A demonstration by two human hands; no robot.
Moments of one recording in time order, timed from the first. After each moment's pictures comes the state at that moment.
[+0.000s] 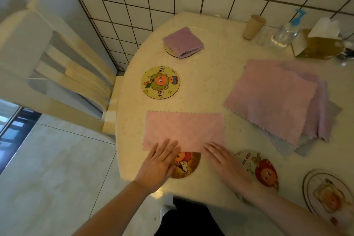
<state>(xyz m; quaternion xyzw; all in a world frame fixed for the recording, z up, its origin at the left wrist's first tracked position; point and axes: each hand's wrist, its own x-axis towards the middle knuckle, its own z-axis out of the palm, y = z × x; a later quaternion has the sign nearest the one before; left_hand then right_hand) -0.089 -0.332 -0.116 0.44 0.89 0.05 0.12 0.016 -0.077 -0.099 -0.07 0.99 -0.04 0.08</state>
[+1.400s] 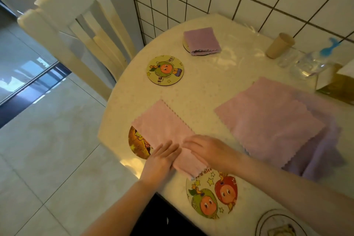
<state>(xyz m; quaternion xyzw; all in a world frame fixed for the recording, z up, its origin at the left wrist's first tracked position) 0.003 -0.201 -0.101 0.22 0.95 0.18 0.10 -0.041 0.017 -0.036 -0.43 0.88 -0.15 0.12</state>
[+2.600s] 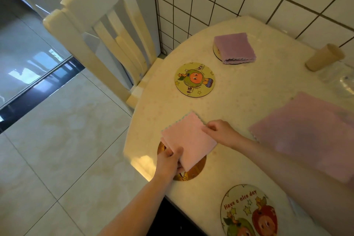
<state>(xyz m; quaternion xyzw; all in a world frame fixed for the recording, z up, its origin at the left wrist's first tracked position) -0.065 -0.251 -0.073 -0.40 0.54 0.69 0.24 -0.167 -0.062 -0.082 -0.03 0.89 -0.35 0.29</state>
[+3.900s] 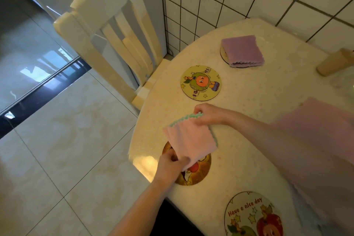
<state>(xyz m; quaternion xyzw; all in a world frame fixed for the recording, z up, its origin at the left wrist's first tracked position) -0.070 -0.264 -0.051 -0.32 0.69 0.59 0.27 -0.240 -0.111 -0.050 -0.13 0.86 -0.30 0.40</state>
